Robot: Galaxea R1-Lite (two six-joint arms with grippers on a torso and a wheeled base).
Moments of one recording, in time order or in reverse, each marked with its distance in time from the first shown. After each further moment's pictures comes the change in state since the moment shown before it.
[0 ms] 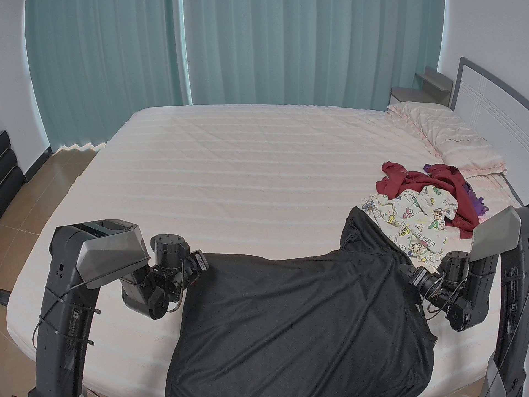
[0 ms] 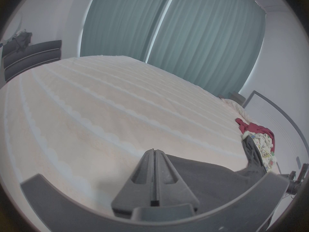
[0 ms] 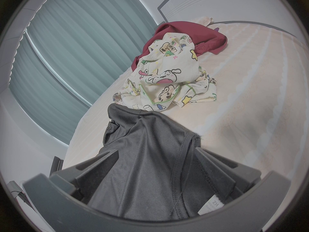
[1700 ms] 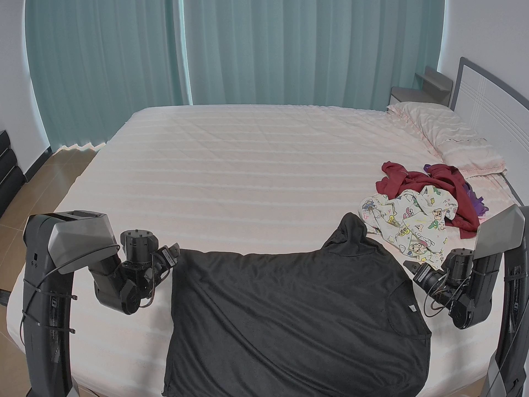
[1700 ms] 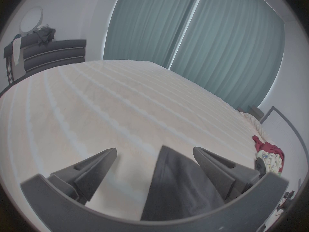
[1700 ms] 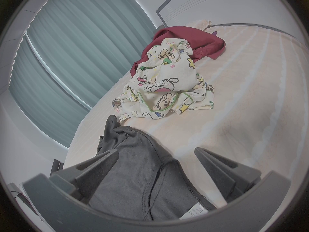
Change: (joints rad) left arm 0.127 -0.098 0.135 0.011 0.045 -0.068; right arm -0.026 -0.019 0.000 0.000 0.002 0.000
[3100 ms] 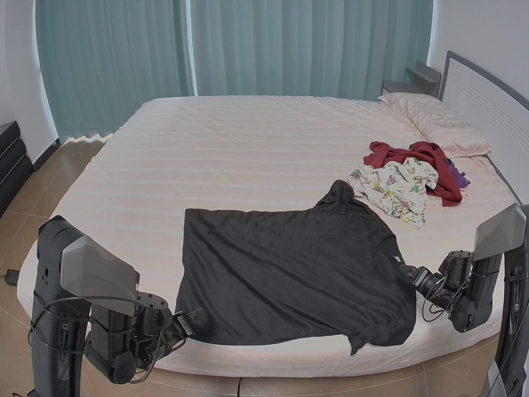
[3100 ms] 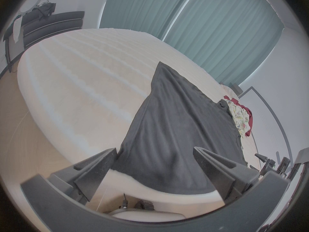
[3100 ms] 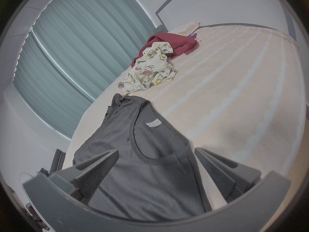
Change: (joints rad) left arm -0.276 -0.051 0.656 -0.407 -0.042 -0.221; right arm 0.039 -0.024 0.047 0.000 -0.005 -0.010
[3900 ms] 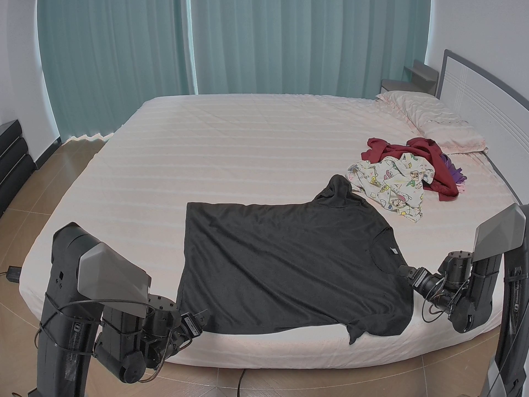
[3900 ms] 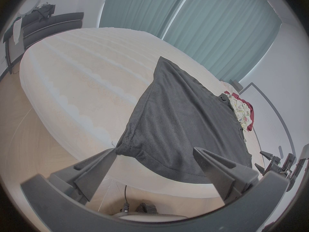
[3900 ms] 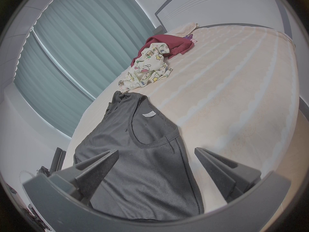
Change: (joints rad) left arm -0.011 0.072 -0.066 0.000 0.015 0.017; right arm 0.006 0.001 0.004 0.000 0.000 -0.004
